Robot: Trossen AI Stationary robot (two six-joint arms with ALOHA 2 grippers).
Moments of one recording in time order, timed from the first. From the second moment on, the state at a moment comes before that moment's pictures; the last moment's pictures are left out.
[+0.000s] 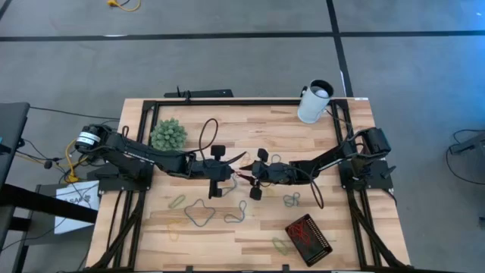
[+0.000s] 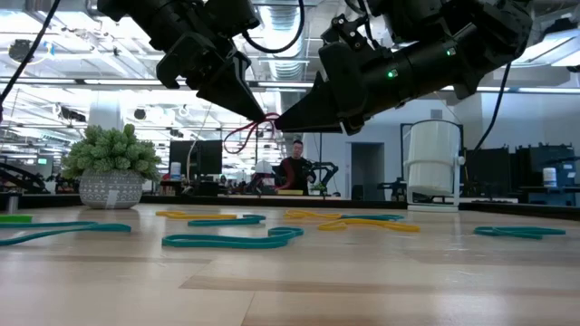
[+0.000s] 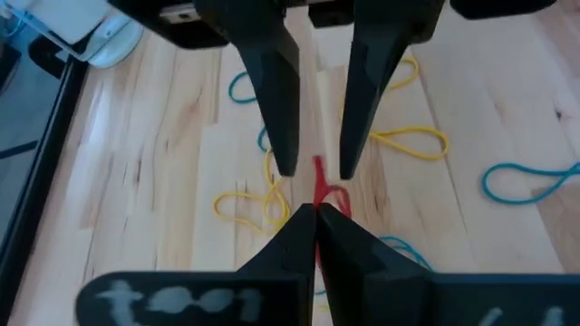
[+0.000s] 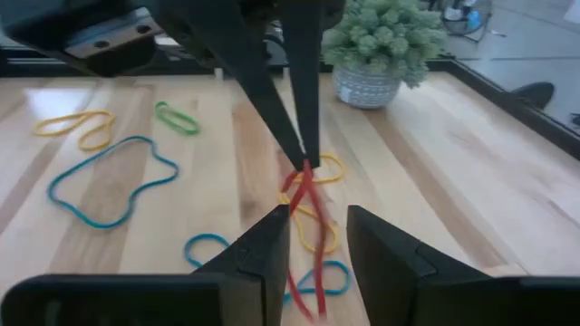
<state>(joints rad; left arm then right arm) -0.16 1.49 0.89 -0.14 -0.32 0.17 0.19 1.81 0.78 0.68 0.35 0.03</state>
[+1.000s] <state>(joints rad) -0.16 1.49 0.89 -0.05 -0.29 0.20 0.18 1.81 0.78 0.69 0.34 0.04</state>
